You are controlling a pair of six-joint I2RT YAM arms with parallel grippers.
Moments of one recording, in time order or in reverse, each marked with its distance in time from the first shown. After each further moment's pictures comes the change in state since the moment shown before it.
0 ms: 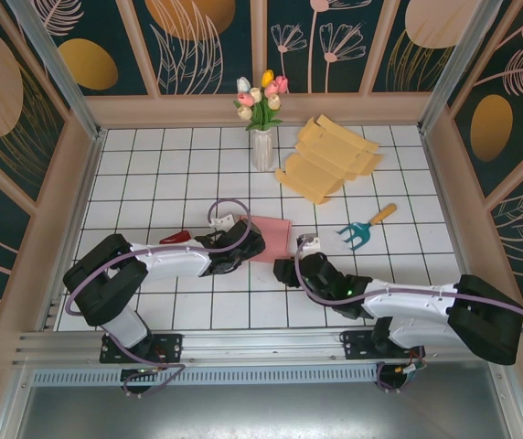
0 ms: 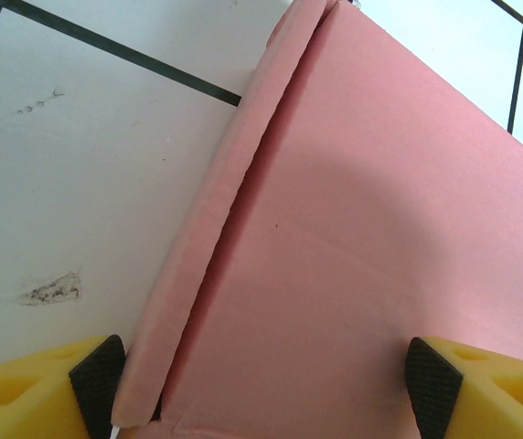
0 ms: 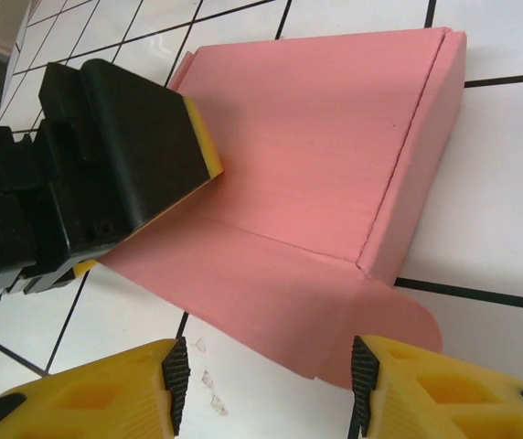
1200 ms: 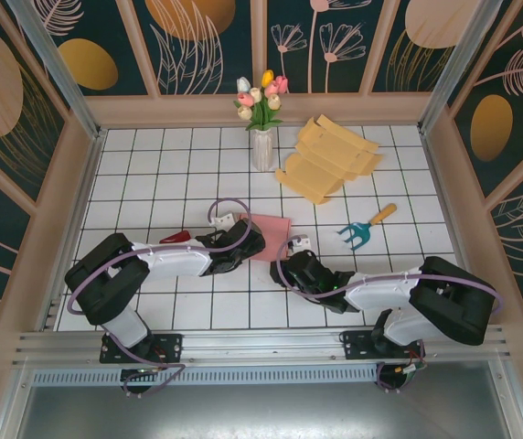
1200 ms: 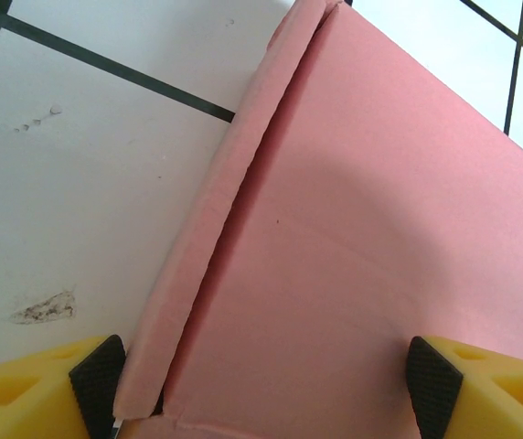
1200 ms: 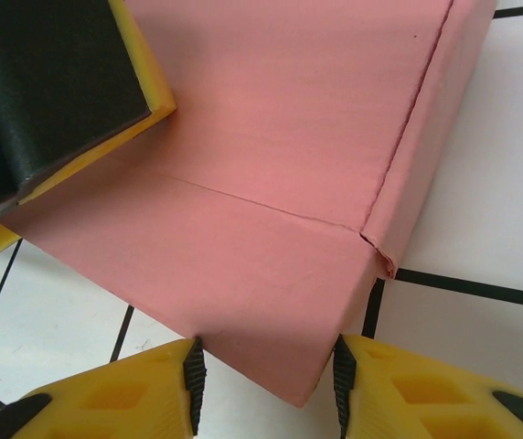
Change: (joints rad) left arm 0.000 0.011 0.002 0.019 -0.016 0.000; right arm -0.025 0.223 0.037 0.092 -0.038 -0.029
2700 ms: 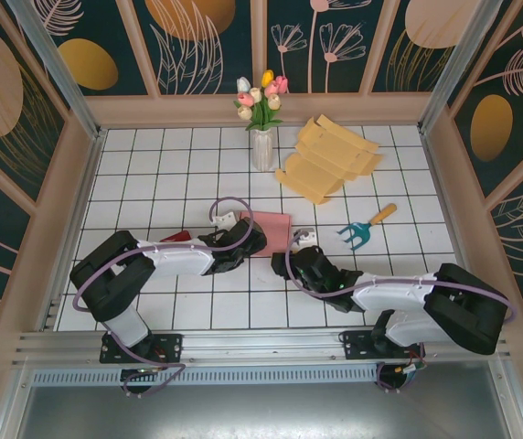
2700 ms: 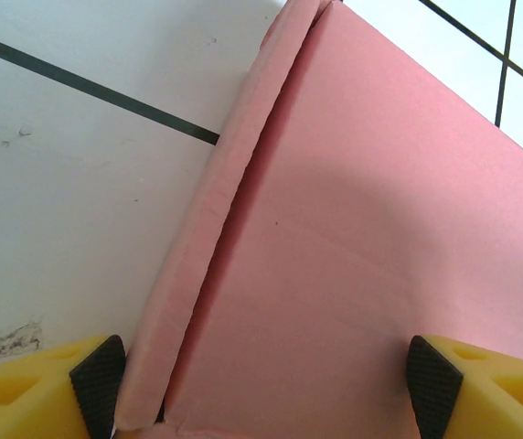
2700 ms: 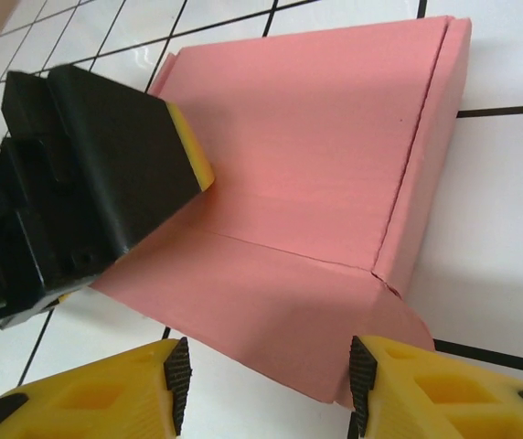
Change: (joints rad) left arm 0.002 0.034 0.006 0.050 -0.014 0.000; right arm -0.035 -0.091 -0.010 0.019 0.029 -0.008
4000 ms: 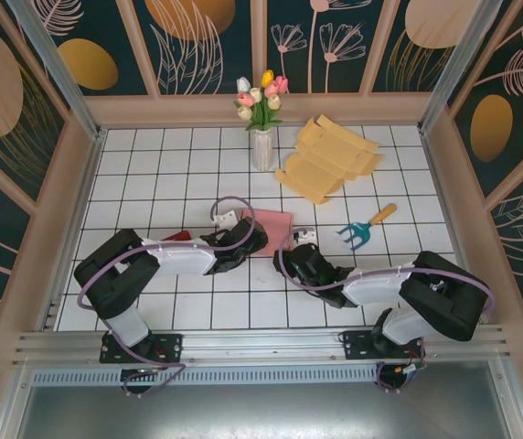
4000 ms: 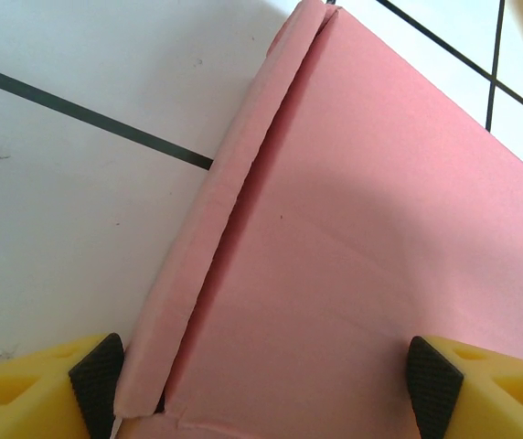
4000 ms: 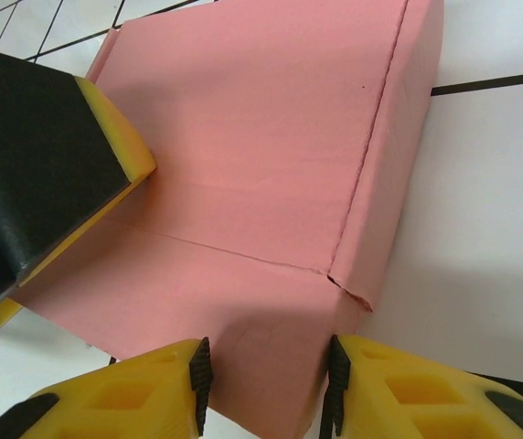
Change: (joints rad) left arm 0.000 0.029 0.006 0.042 -0.024 0.000; right arm -0.038 0.151 0.013 0.089 -0.008 0.028
